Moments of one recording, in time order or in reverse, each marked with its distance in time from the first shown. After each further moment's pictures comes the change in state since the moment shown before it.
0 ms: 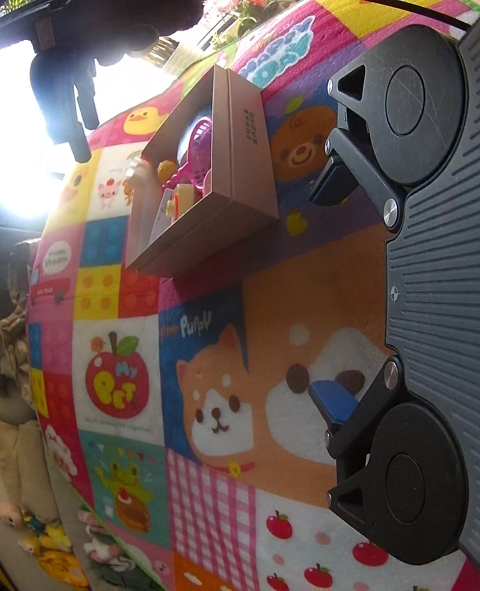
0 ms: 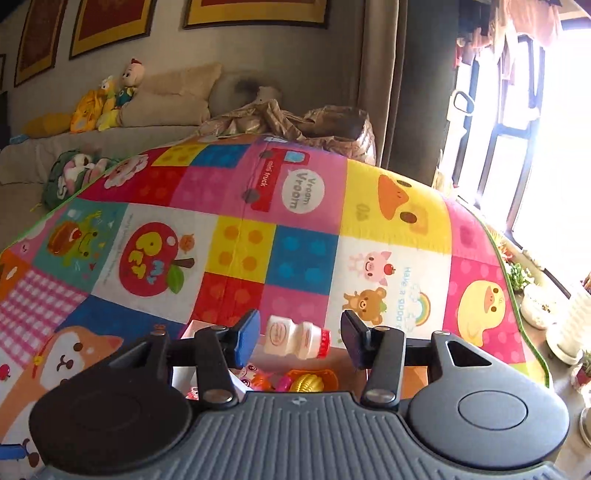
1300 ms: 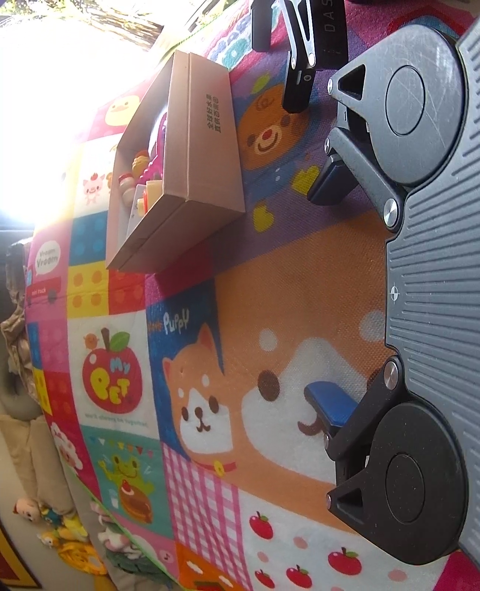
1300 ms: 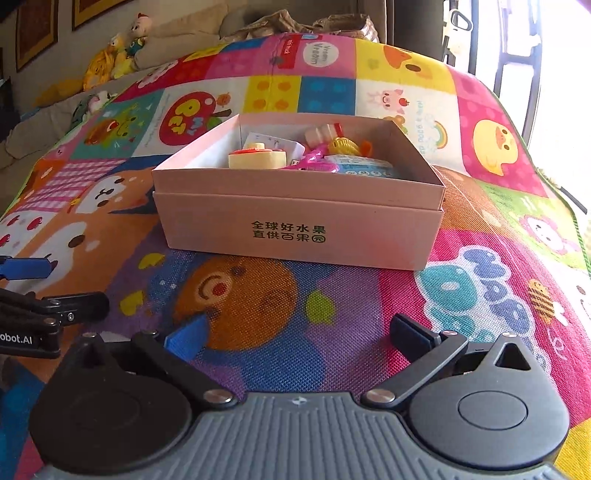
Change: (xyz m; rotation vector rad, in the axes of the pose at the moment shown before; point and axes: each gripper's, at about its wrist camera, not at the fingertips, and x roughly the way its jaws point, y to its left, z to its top) left arm 0.013 -0.021 -0.031 0.054 -0.033 0.080; right arm -0.056 0.032 -0.205 0.068 0.153 0.066
